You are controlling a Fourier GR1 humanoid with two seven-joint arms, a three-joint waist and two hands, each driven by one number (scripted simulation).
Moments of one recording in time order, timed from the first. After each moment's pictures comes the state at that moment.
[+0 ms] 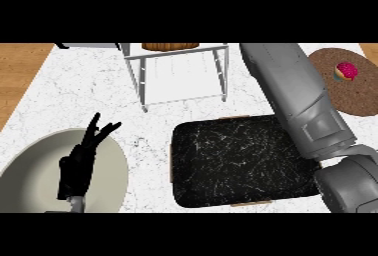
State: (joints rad) left arm 0.03 0.16 -0.11 -1.53 -0.07 0.20 0.05; right arm -1.39 -0.11 -0.17 -0.36 0.14 -0.20 -0.03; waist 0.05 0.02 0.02
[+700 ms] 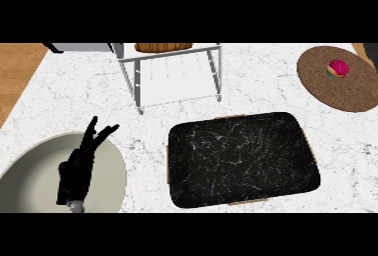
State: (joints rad) left arm 0.06 0.14 -0.10 -1.54 -0.09 0.21 0.04; right arm -1.31 -0.52 -0.33 -0.31 0.04 -0.10 -0.04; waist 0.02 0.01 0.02
